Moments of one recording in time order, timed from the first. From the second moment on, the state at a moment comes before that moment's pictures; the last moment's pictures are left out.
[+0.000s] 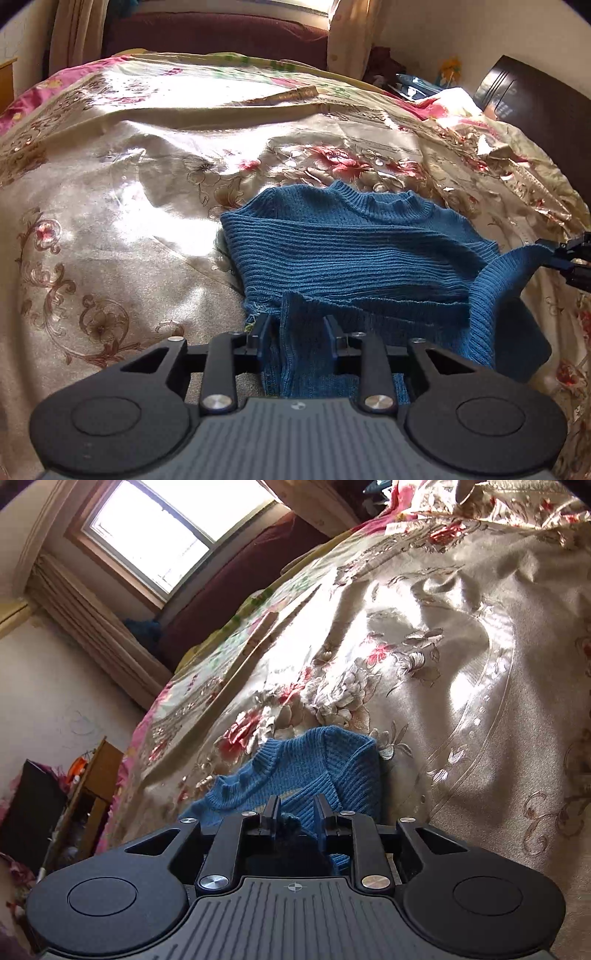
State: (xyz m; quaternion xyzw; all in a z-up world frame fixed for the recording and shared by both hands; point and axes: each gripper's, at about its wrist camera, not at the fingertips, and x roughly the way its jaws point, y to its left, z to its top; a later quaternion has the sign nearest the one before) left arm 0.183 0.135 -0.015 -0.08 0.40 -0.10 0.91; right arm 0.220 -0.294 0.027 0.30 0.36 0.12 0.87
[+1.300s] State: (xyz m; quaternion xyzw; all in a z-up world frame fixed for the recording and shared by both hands) left arm 0.198 0.130 -0.031 -0.09 0.43 -0.11 0.89; right arm 0.263 -0.232 -0.007 0.10 0.42 0.22 0.88
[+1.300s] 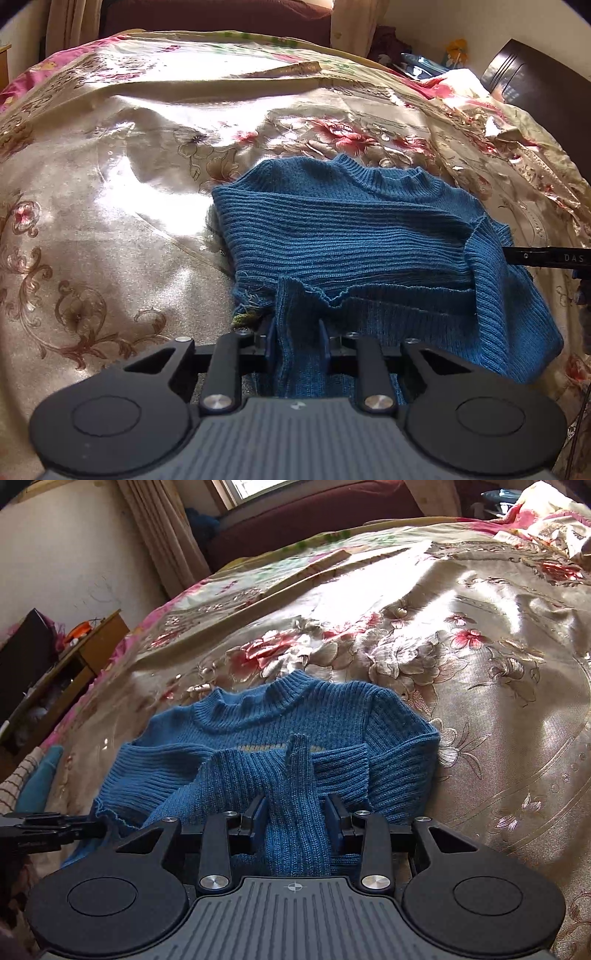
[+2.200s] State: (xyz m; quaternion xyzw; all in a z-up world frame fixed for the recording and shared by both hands) left arm 0.226 0.178 0.061 -0.18 0.28 -0.08 0.94; right arm 0.254 -0.287 0.087 0.25 0.25 0.16 0.92
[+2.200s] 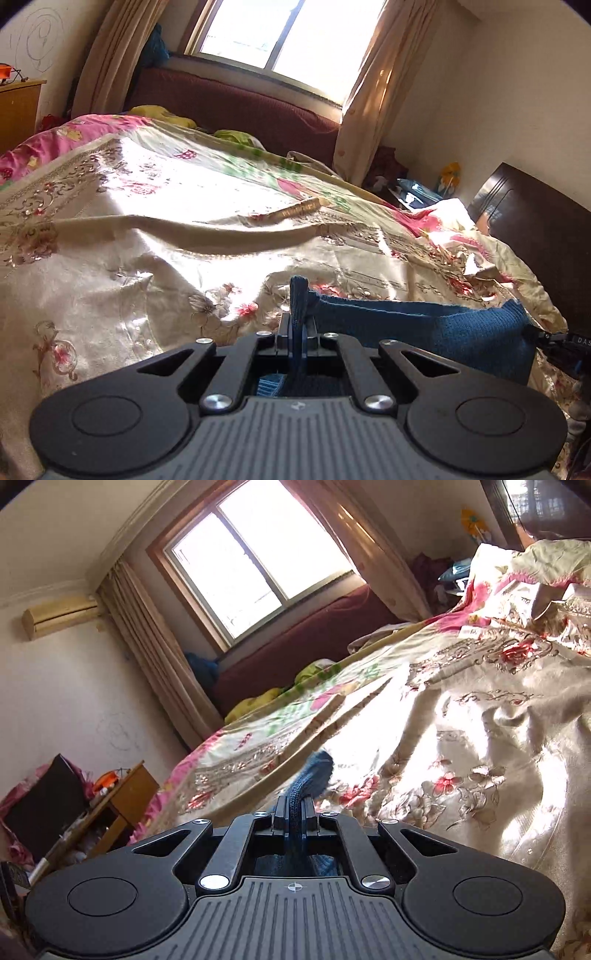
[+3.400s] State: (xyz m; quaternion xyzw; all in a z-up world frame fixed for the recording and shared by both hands) left arm 0.193 0.138 -0.035 -0.13 0.41 -0.05 0.90; right arm 0.218 -0.247 -0.007 0.12 0.41 0.11 0.90
